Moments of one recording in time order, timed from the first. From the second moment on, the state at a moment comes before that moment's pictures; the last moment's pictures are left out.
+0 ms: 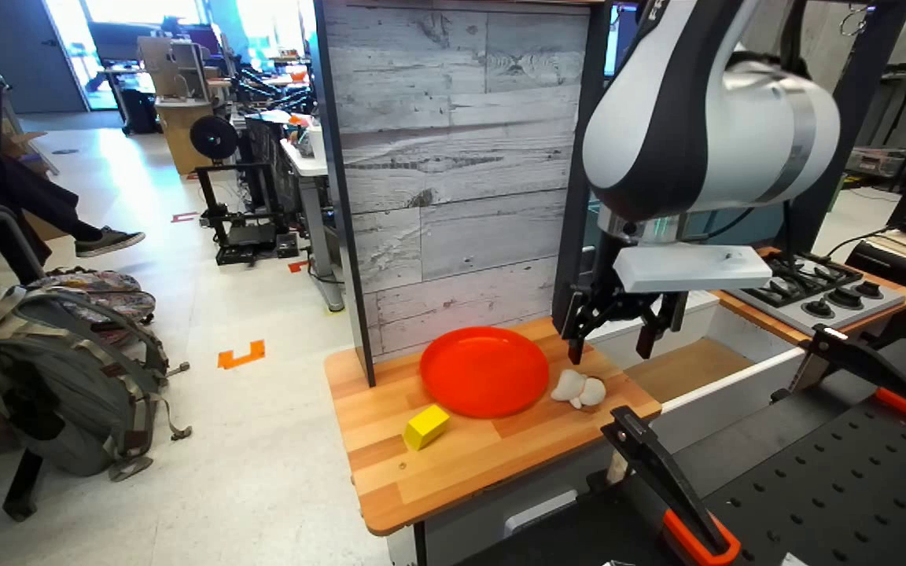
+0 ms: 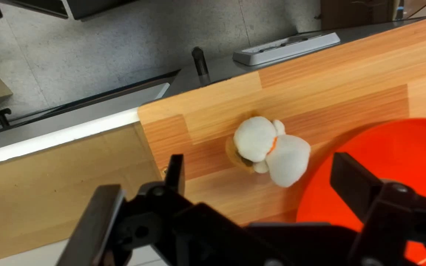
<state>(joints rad) 0.02 0.69 0.01 -2.26 0.10 2.93 0.15</state>
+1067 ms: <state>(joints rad) 0.08 0.87 -0.02 -2.09 0.07 2.93 0.14</state>
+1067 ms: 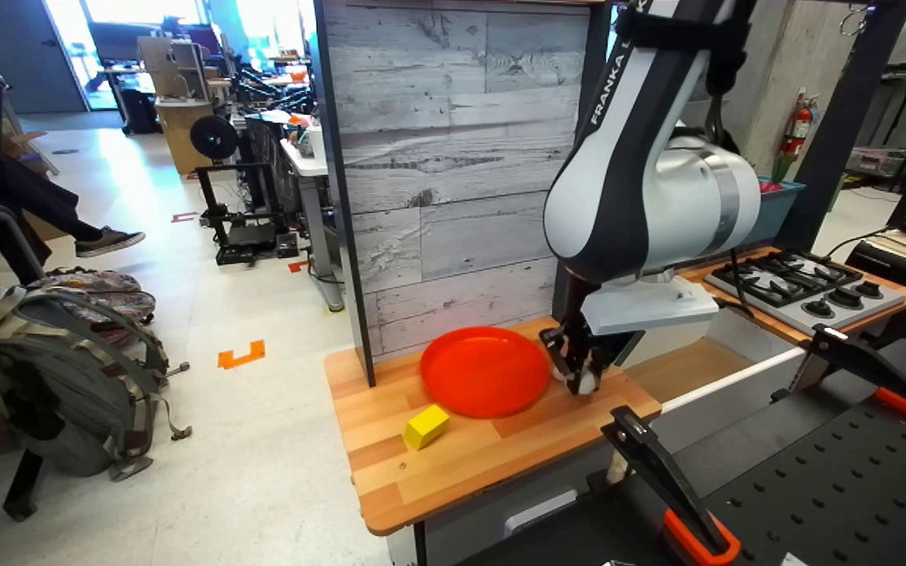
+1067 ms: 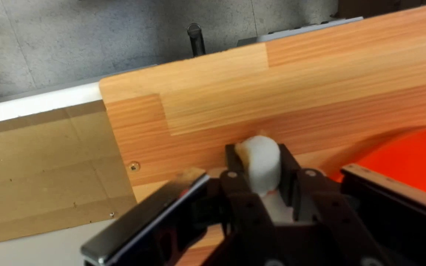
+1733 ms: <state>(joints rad) 0.13 0.61 -0.02 -2.27 0.07 2.99 0.12</state>
